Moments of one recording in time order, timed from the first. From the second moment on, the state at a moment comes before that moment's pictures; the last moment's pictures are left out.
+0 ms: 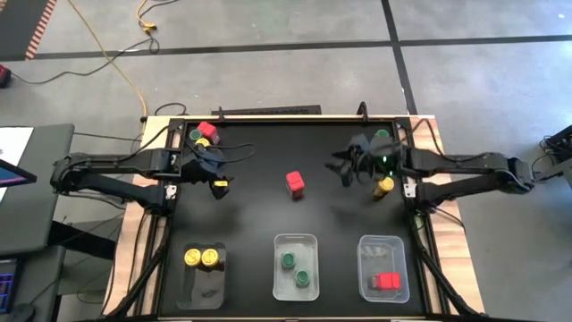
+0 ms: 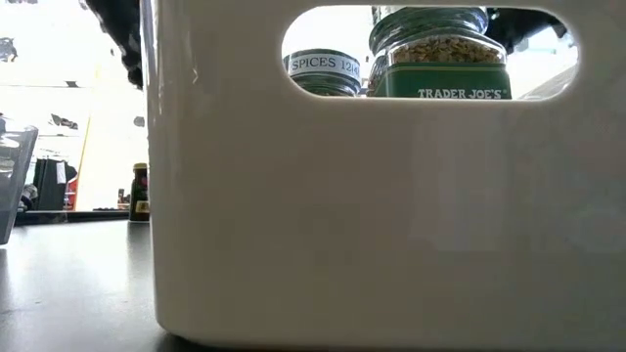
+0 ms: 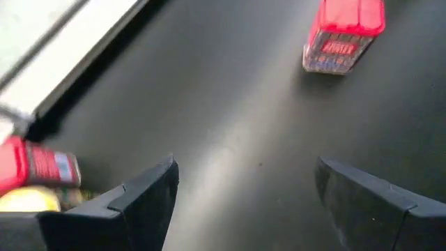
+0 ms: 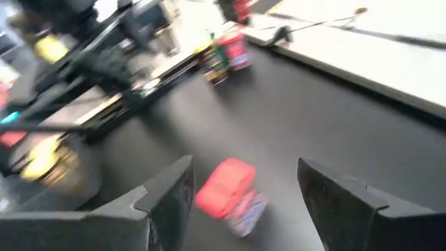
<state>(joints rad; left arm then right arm) 0.08 0.98 0.90 -0.77 -0.39 -0.34 -0.21 0.98 0.70 -0.09 0.14 0.45</state>
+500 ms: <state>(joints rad) 0.27 1.06 0.90 -0.62 -0.32 -0.06 -0.38 1.06 0.70 -0.04 0.13 0.50</state>
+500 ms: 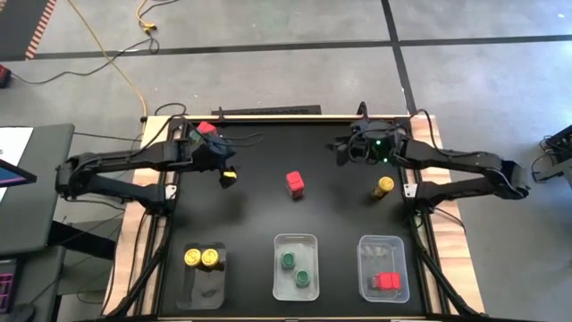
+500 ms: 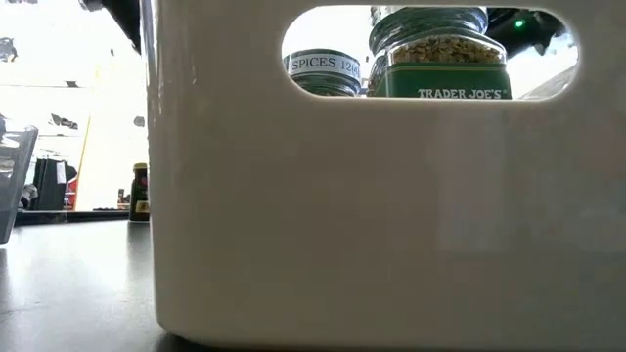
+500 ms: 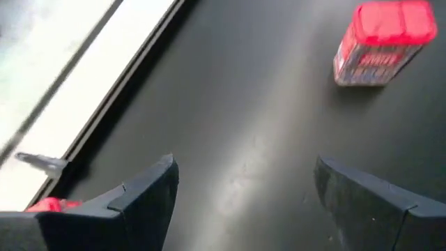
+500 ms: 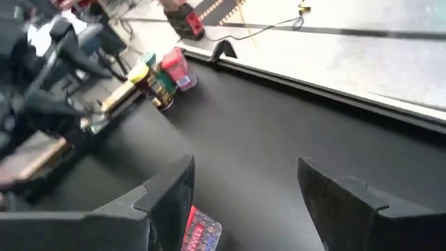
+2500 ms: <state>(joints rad) 0.22 0.76 0.65 -0.26 -0.24 -0.09 -0.53 1.06 1.02 -1.43 0.04 0.56</state>
